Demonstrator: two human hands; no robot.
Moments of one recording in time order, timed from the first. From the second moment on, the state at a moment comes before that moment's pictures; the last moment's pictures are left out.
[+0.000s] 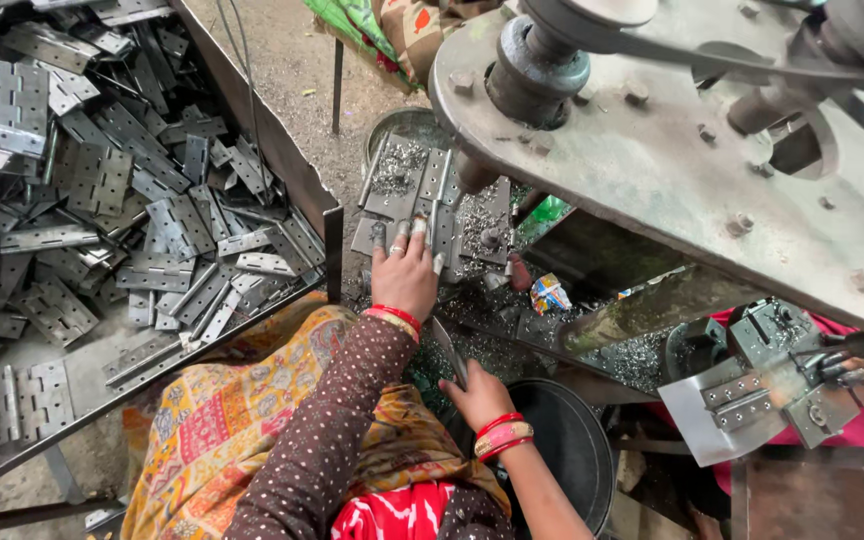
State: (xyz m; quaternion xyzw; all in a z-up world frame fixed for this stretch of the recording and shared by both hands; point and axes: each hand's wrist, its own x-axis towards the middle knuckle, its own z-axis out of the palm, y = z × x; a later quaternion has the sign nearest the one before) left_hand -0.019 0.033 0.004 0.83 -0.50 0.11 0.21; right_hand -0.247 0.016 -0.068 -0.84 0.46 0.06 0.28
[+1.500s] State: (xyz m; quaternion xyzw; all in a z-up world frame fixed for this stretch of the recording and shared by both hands) left_hand 0.018 -0.014 -0.012 0.82 -0.52 0.11 0.24; right_hand -0.263 0.040 -0.194 -0.85 0.47 -0.03 0.24
